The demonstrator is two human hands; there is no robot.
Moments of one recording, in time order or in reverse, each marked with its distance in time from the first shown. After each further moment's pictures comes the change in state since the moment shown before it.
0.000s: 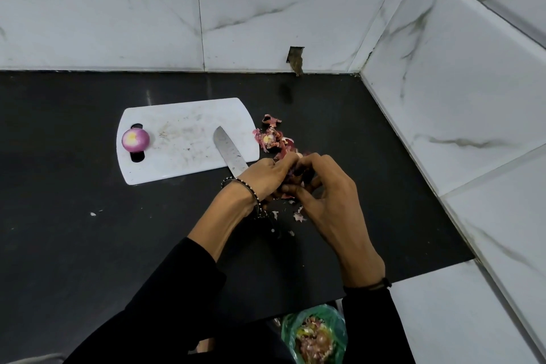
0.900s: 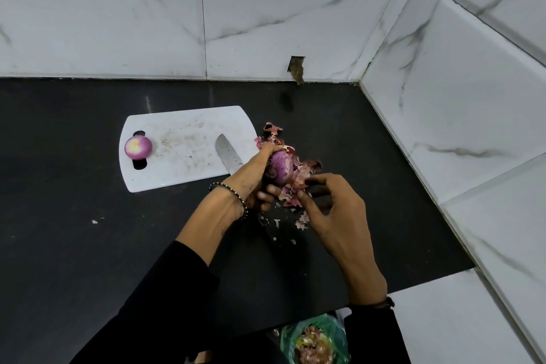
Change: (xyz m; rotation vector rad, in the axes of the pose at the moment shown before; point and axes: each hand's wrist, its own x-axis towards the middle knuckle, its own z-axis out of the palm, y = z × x) left_hand 0.016 -0.012 -0.022 -0.458 -0.232 -0.153; right_hand -0.013 0.004 0.002 0.058 0.090 0.145
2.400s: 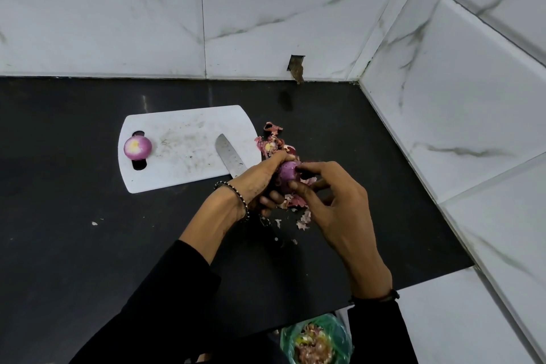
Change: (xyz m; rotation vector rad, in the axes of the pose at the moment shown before) left_hand -0.001 -0.001 0.001 0.141 -0.062 0.009; right_hand 0.012 -0.013 -0.005 -0.051 -0.002 -0.202
